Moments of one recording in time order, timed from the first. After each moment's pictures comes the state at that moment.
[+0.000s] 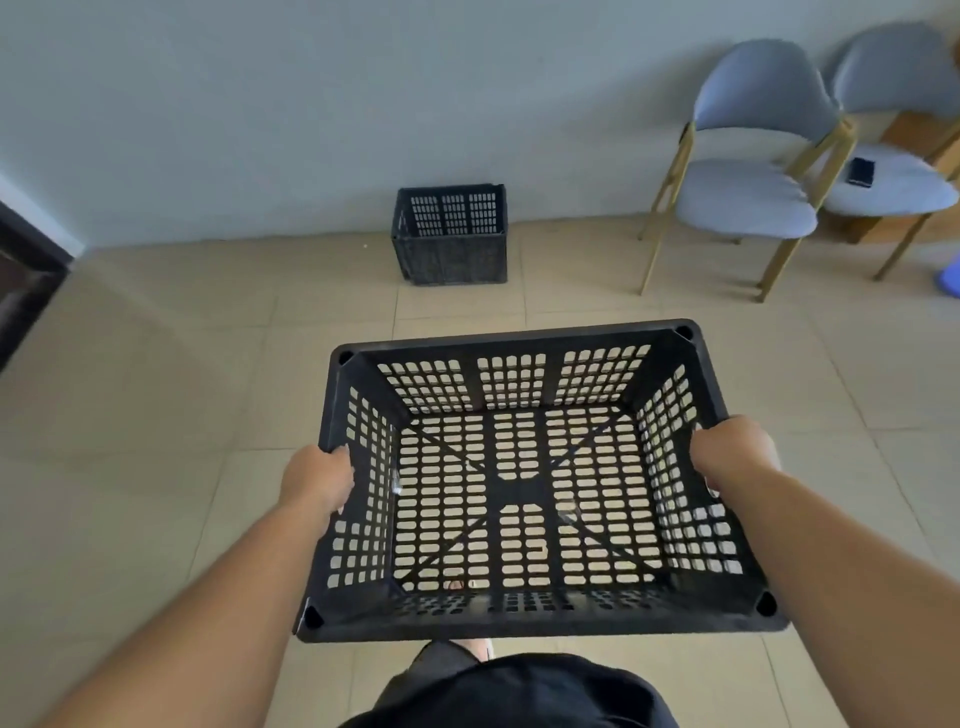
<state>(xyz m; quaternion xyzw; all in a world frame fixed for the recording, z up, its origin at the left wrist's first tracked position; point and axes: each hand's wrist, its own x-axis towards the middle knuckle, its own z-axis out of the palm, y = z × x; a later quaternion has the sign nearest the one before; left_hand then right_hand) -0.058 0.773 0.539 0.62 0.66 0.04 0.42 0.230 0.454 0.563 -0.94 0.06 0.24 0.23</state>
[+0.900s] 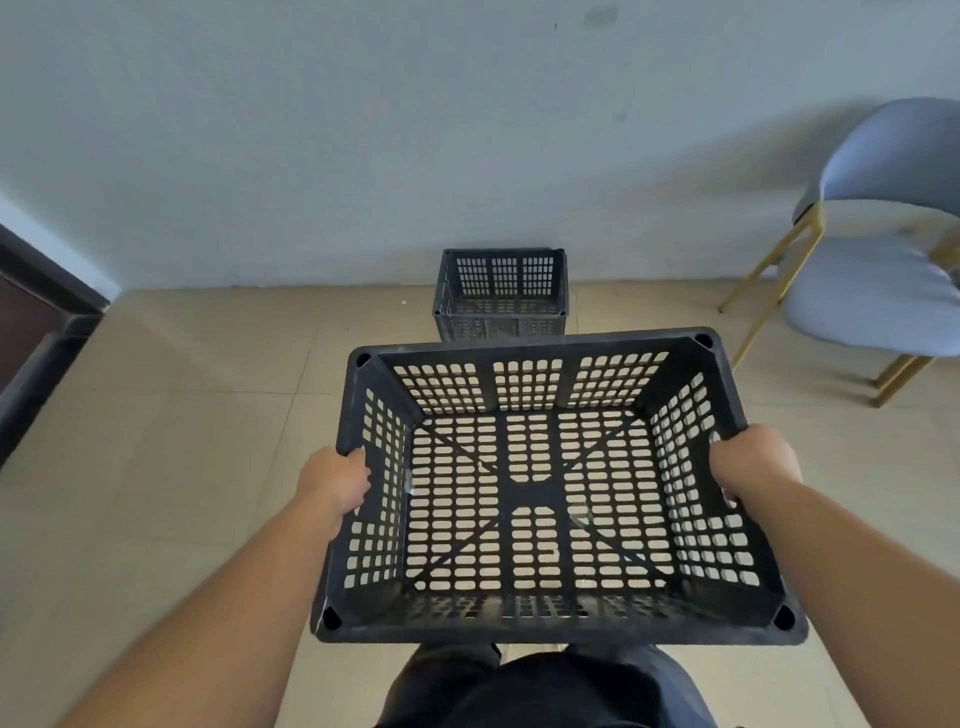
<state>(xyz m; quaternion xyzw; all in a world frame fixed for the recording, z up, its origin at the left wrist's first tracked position) 0.209 1.106 0.552 0.58 0.68 0.05 0.46 0.515 0.802 0.554 -0.94 0.03 0.26 0.23</state>
